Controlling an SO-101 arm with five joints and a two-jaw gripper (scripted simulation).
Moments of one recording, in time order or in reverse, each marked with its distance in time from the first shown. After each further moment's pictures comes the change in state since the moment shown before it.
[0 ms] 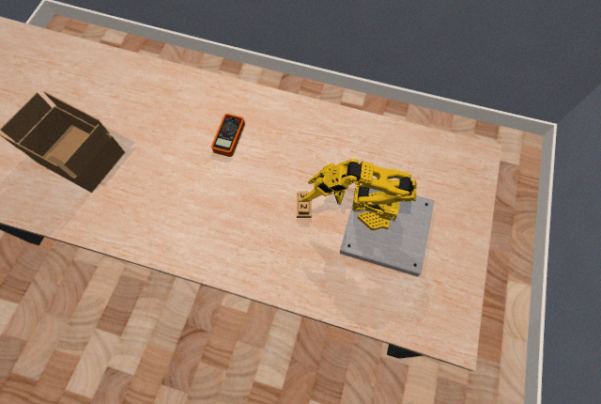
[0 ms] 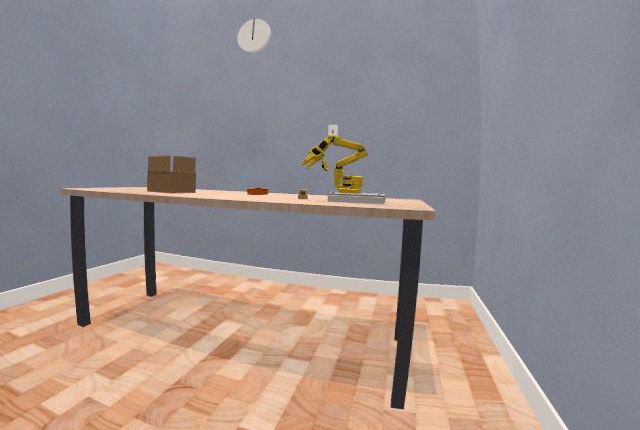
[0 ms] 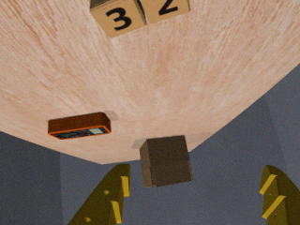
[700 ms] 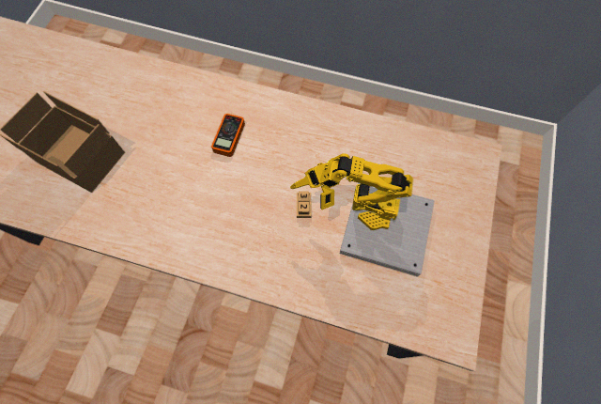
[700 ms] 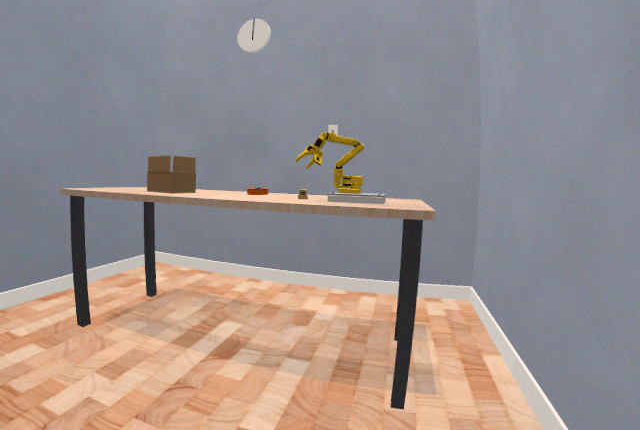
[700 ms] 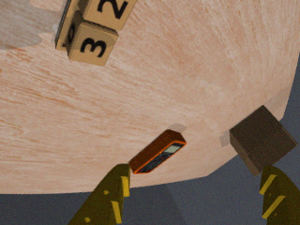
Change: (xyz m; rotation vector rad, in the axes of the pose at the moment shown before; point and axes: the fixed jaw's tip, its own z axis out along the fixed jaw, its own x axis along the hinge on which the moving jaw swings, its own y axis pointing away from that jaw) arm 0.004 0.003 0.003 -0.083 -0.090 0.701
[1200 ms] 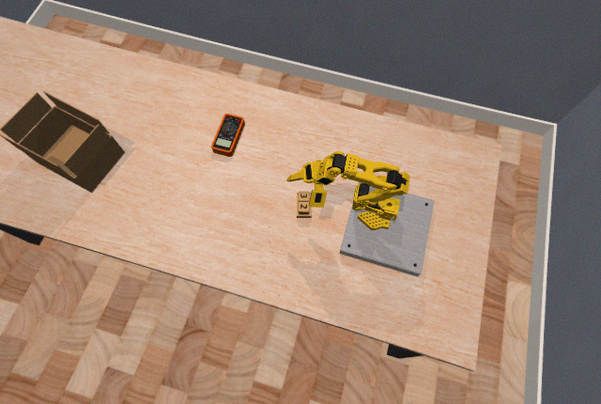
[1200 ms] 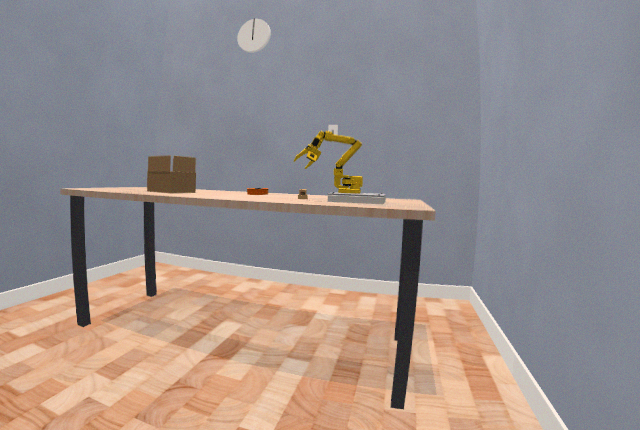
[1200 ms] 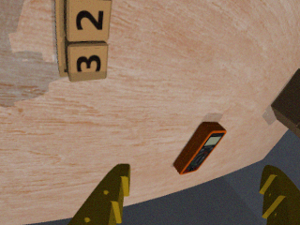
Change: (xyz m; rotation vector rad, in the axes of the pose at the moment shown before) arm 0.002 -0.002 0.003 -0.059 -0.022 0.349
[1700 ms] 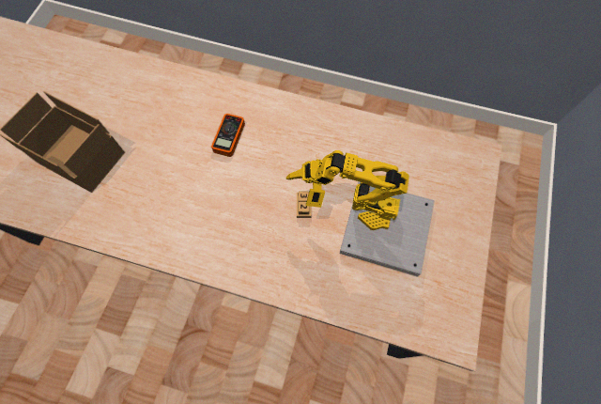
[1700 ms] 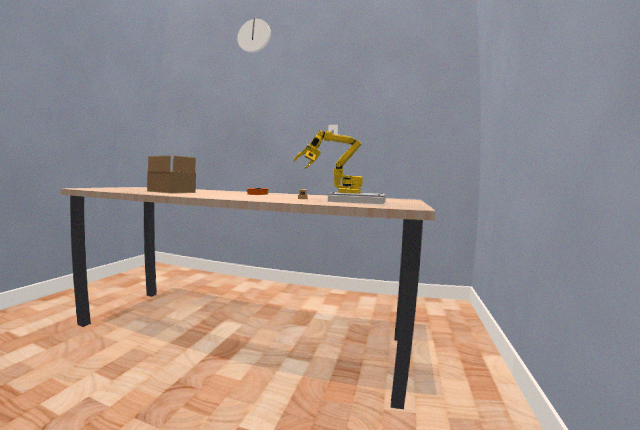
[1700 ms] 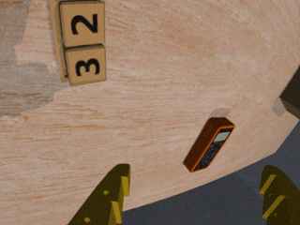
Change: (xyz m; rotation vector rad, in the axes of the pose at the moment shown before) arm 0.000 -0.001 0.000 -0.012 -0.002 0.082
